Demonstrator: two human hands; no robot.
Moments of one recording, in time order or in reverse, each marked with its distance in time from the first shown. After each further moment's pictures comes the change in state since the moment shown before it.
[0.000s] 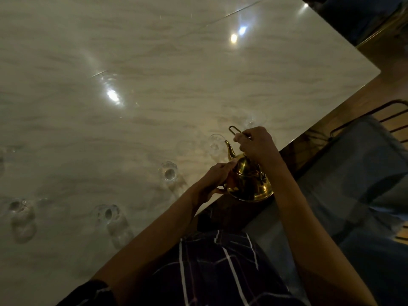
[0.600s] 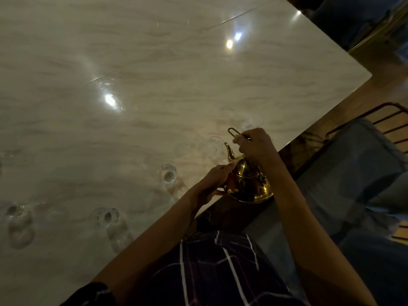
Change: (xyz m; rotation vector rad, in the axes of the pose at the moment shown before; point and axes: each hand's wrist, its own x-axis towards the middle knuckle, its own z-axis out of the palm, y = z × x) left_hand -0.006 0.000 0.000 0.021 -0.018 0.011; right_hand -0.005 -0.003 -0.002 -0.033 0.015 -0.028
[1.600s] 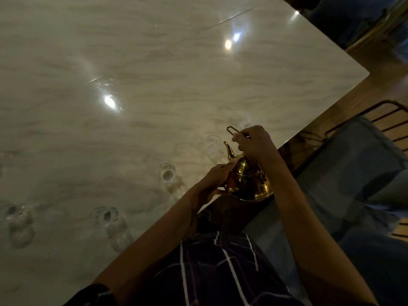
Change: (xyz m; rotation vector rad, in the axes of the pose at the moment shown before) left_hand -0.003 -0.001 0.008 -0.009 0.002 0.000; right_hand -0.006 -0.001 -0.006 -0.008 -0.015 0.003
